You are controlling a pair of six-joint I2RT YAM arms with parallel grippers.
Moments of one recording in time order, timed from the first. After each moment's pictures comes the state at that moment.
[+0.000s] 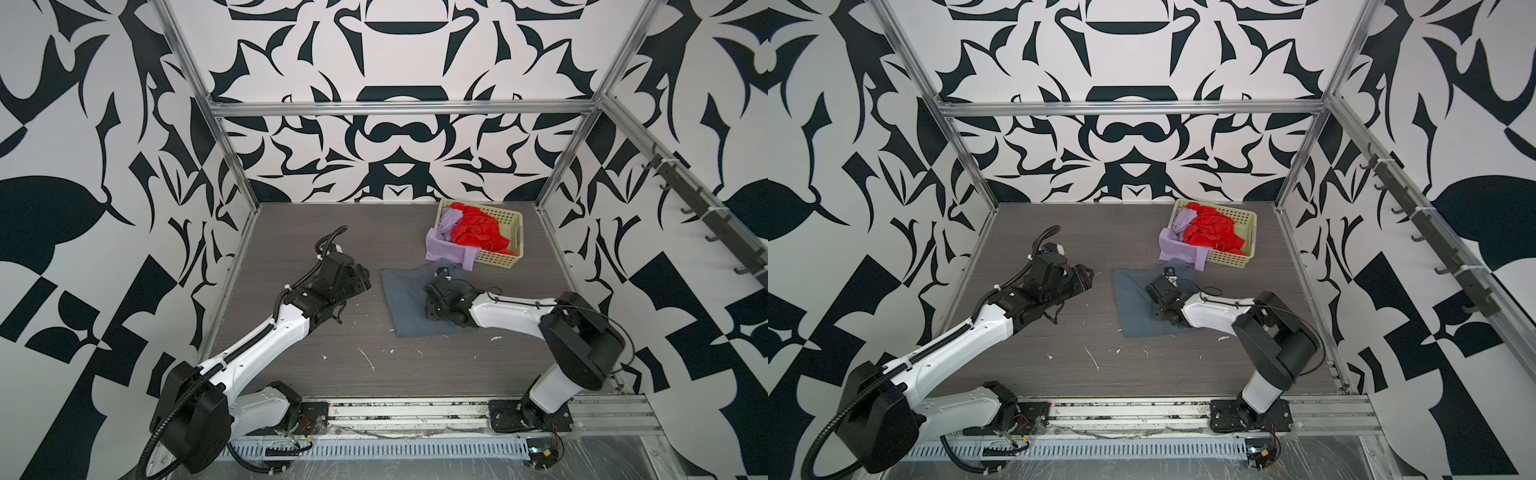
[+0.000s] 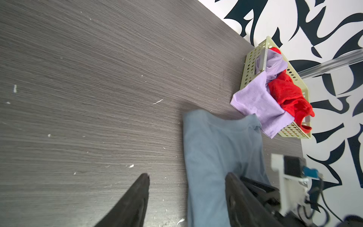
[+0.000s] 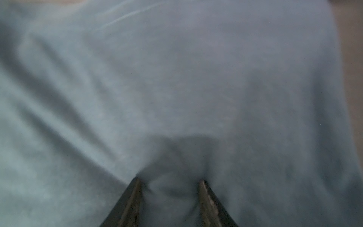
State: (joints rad) left arm -0.59 1.19 0.81 -0.31 -0.11 -0.84; right arm 0.69 1.56 0.73 -0.27 0.23 0.69
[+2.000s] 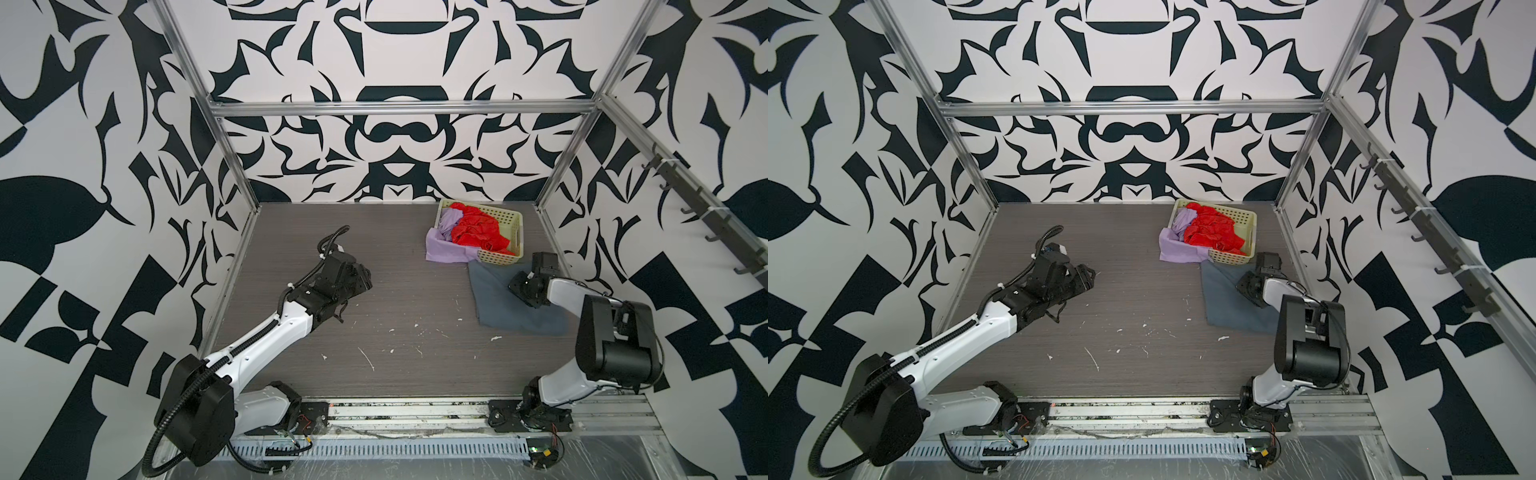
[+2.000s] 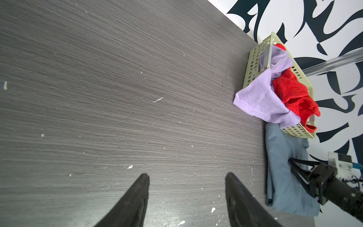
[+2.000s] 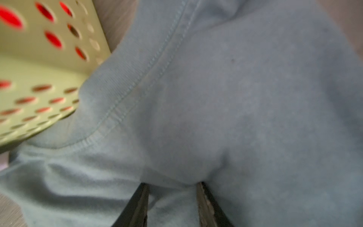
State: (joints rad) left arm -0.58 1.22 0.81 -0.29 -0.10 -0.84; right arm -0.21 1.61 0.81 -0.28 -0.06 0.52
